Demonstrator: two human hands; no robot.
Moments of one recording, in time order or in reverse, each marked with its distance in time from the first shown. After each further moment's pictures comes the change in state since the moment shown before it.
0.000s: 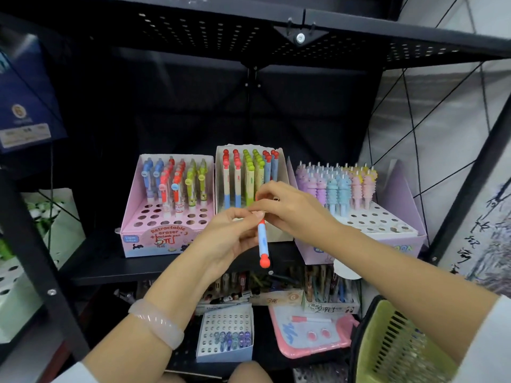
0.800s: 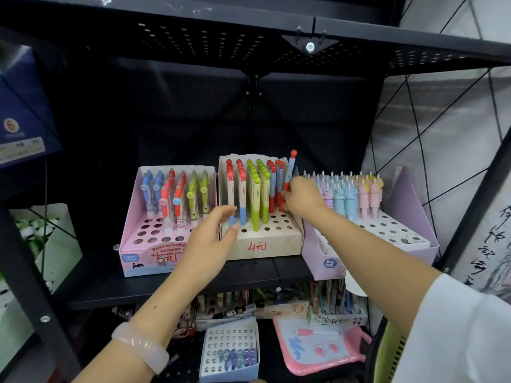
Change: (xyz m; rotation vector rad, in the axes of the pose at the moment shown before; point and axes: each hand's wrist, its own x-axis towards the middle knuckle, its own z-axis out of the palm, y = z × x) left_hand 0.017 -0.001 -0.045 0.866 0.124 0.433; right_hand 0.045 0.061 0.041 0.202 -0.217 1.029
